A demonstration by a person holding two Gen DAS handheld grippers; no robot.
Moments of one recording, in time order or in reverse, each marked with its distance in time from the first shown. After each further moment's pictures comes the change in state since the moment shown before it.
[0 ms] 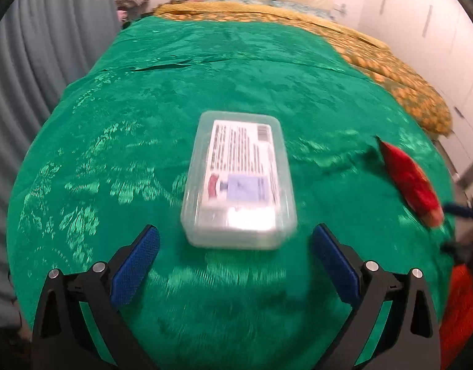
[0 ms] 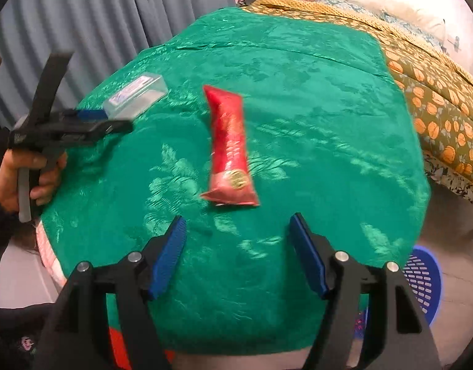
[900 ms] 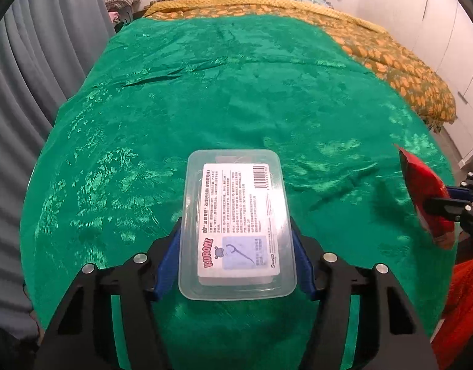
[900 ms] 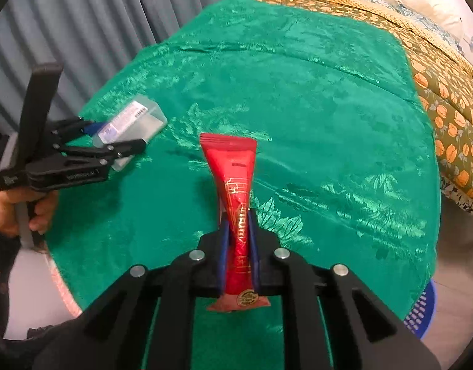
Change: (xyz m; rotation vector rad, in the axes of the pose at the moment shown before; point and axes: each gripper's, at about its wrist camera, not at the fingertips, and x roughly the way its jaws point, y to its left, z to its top) left arm 0.003 -0.018 0.035 0.048 0.045 0.051; right arm 0.023 0.018 0.064 -0.010 0.088 0.052
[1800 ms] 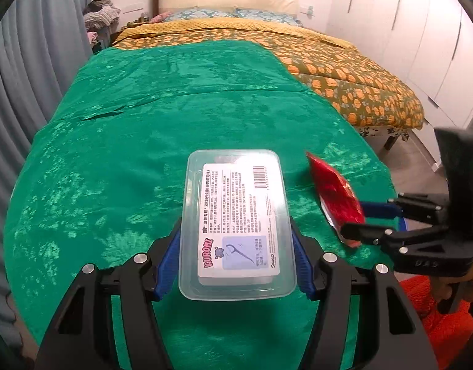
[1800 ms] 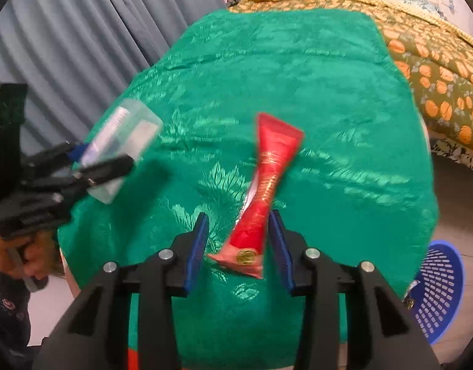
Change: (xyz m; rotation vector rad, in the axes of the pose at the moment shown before) left arm -0.043 -0.082 -0.004 0.028 -0.096 -0.103; right arm -0.004 -0.043 -0.038 0.136 -0.057 0.081
